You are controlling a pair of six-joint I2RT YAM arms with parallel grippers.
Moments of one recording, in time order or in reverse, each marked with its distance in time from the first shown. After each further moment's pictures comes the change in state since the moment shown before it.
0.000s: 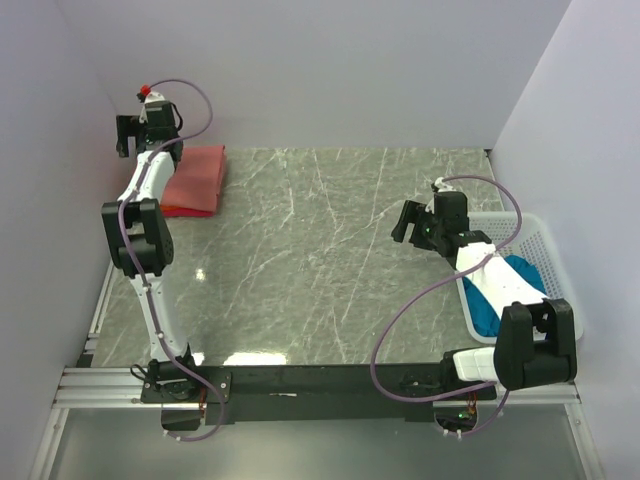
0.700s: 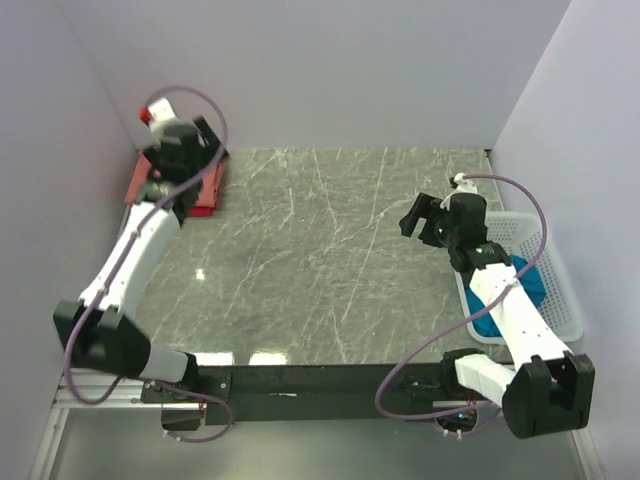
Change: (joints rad) left arm -0.270 -0.753 -0.509 -0.168 0.256 -0.730; right arm 0.000 -0.228 0.002 -0.053 0.037 0.048
